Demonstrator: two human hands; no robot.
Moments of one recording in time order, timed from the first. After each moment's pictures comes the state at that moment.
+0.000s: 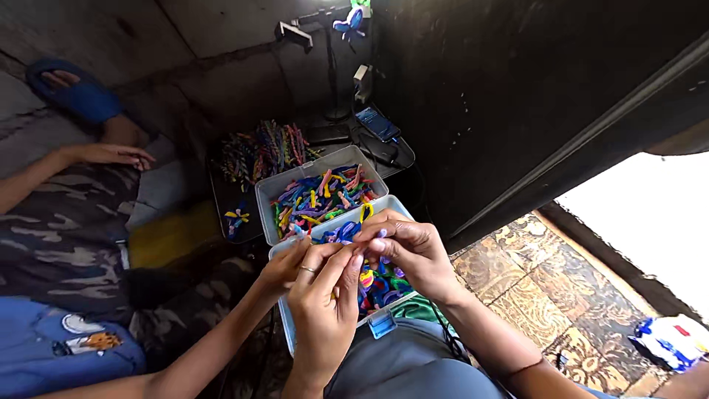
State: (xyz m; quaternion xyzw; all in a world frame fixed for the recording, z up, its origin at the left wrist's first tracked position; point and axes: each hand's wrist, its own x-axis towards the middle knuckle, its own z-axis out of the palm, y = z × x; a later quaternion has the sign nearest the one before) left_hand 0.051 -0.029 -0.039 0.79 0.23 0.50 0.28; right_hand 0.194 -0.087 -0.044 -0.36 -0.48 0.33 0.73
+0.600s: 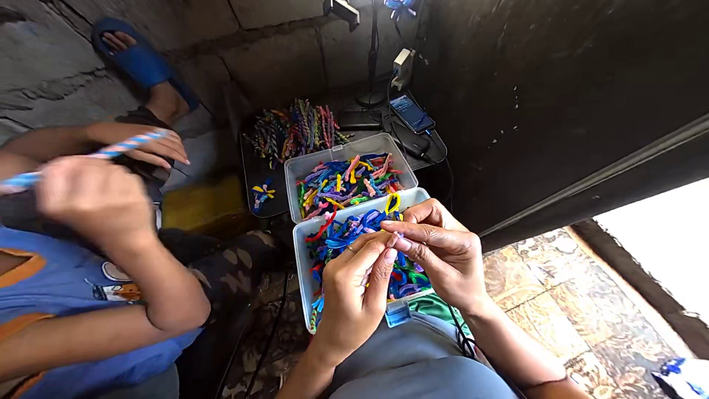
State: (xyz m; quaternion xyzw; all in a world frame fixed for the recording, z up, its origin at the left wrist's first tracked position) left_hand 0.046 -0.032 -0.041 0.75 0.17 0.46 0.44; right_hand 0.190 -0.088 -0.048 -0.43 -0.55 0.18 0.69
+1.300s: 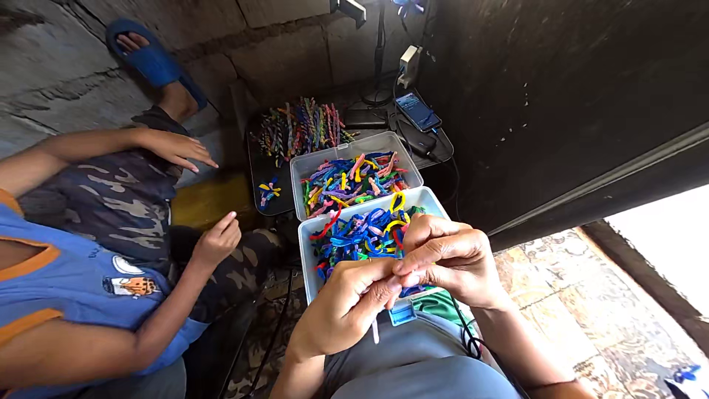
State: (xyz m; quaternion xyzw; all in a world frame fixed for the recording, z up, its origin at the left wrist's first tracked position) left_hand 0.020 -0.010 -0.032 0.76 0.01 0.28 0.58; right_hand 0.204 -0.089 -0.047 -0.31 -0.62 0.28 0.67
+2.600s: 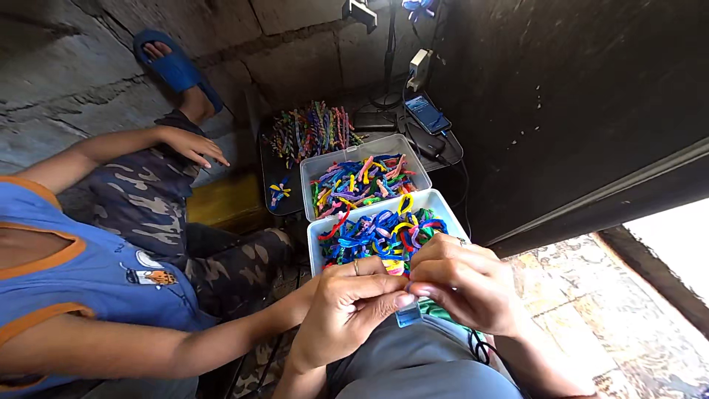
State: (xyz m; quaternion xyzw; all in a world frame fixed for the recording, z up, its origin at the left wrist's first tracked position) left_hand 0.010 -0.017 -0.024 0.79 0.04 0.38 0.49; right_hand 0.199 -0.105 -0.031 -0.39 -0.75 0.01 0.54
